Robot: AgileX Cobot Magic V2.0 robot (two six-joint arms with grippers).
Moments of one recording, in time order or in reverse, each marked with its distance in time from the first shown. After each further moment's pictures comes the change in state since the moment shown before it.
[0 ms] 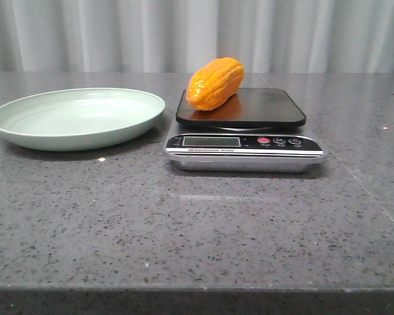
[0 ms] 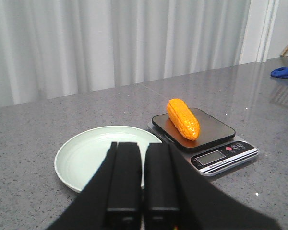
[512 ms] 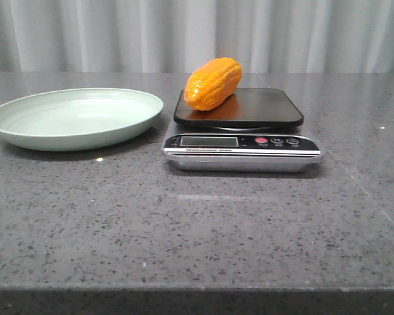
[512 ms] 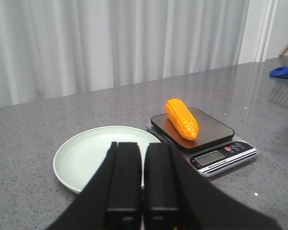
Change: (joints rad) left arm 0.000 0.000 0.000 0.000 0.000 0.000; right arm 0.282 0.505 -0.386 0.037 0.241 -0.003
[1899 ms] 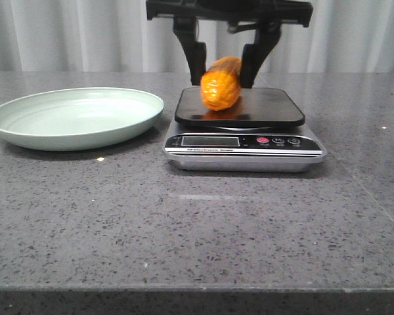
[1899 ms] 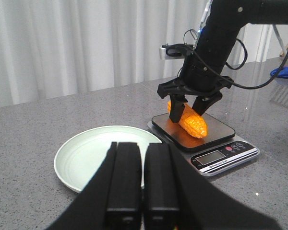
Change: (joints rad) left arm 0.000 0.000 0.000 0.000 0.000 0.000; right arm 0.314 1.267 -1.175 -0.403 0.819 0.784
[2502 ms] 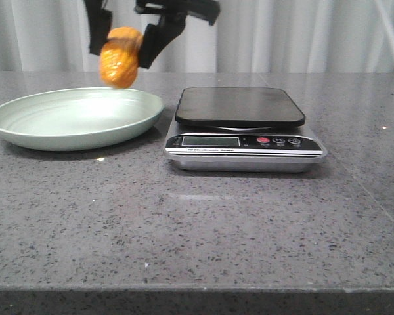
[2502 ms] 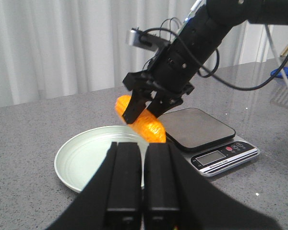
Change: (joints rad) left arm 0.000 0.000 0.000 0.000 0.000 0.000; right arm 0.102 0.052 -0.078 0.200 -0.277 -0.196
